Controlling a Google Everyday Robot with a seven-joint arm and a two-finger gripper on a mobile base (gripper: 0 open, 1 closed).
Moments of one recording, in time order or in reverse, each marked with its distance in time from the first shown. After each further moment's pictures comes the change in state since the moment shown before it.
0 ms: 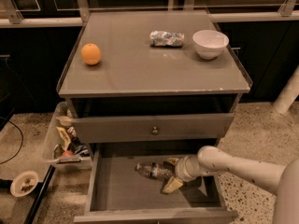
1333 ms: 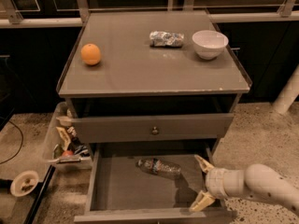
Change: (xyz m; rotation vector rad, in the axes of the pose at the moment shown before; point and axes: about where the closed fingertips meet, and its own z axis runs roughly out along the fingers) arm -0.012 0.064 -0.158 0.166 -0.092 -0.070
